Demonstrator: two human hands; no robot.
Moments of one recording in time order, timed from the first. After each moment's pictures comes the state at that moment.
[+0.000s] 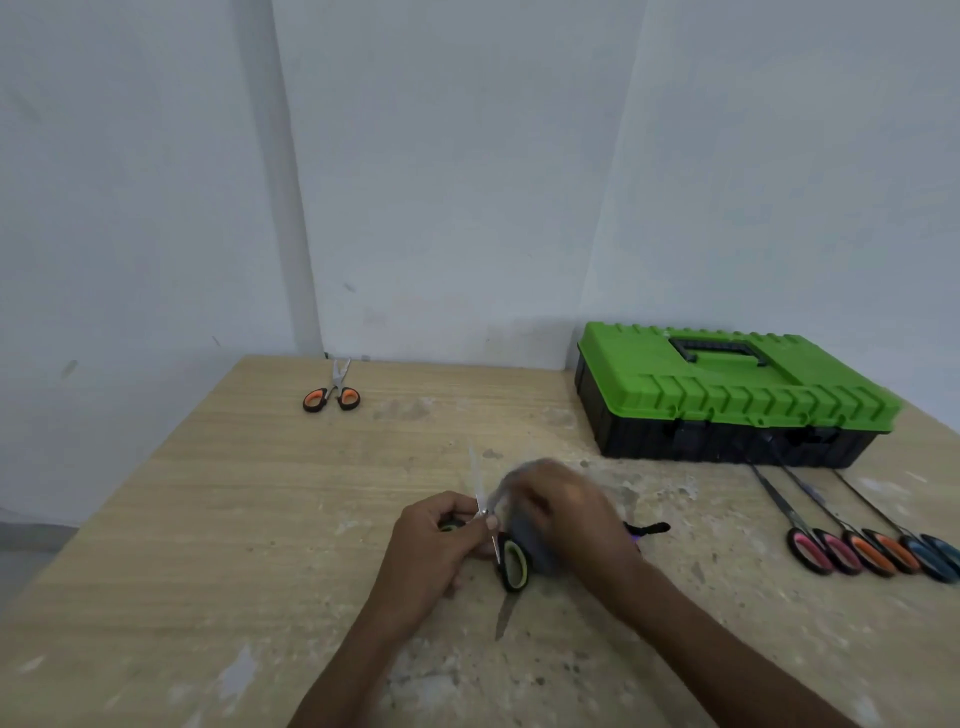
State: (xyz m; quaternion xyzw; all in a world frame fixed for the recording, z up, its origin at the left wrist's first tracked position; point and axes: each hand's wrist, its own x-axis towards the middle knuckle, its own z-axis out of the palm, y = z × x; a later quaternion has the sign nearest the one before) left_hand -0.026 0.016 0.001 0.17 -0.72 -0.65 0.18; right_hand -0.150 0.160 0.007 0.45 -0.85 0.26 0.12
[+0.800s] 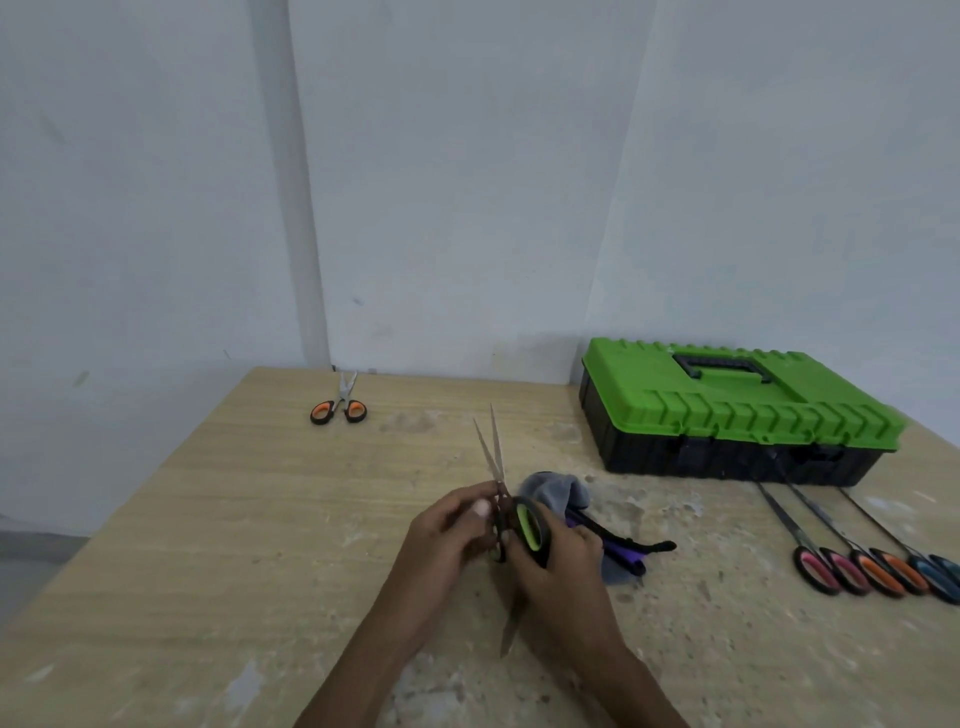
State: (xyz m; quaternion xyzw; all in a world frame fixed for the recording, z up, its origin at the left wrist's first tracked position) left_hand -0.029 0.017 0.005 0.12 -0.61 -0.76 0.17; right_hand -0.091 0.151 -0.010 0.29 -0.84 0.46 0.03
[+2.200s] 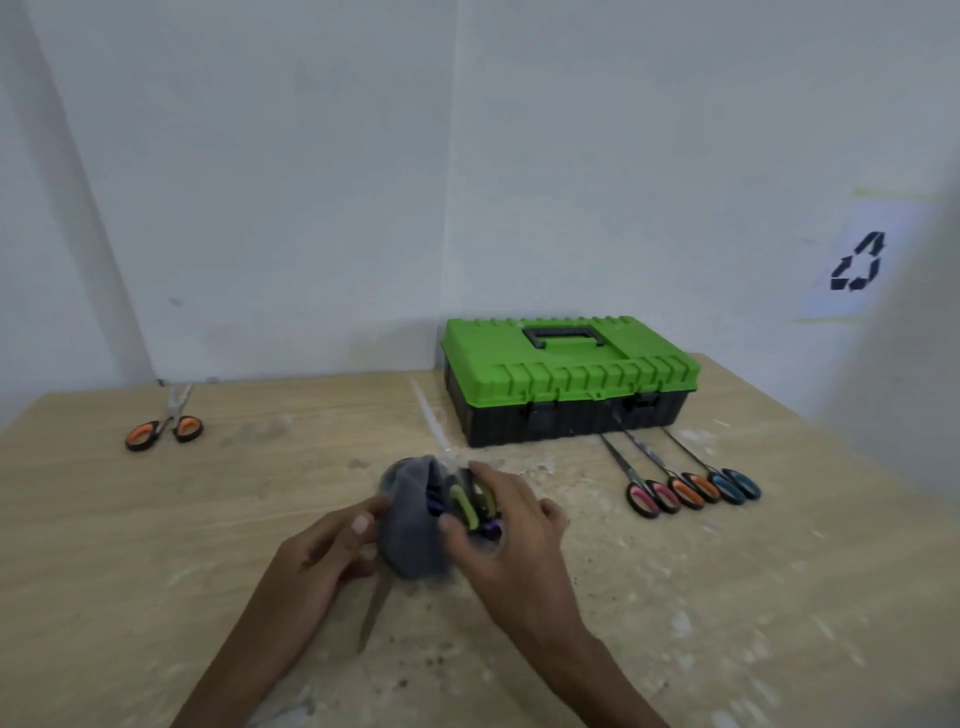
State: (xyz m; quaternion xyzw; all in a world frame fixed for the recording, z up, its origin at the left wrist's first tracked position) left_hand -0.031 0.038 0.001 0.08 -0.68 -0.72 0.13; right_hand -0.085 0.231 0.023 0.23 -0.86 0.41 0.19
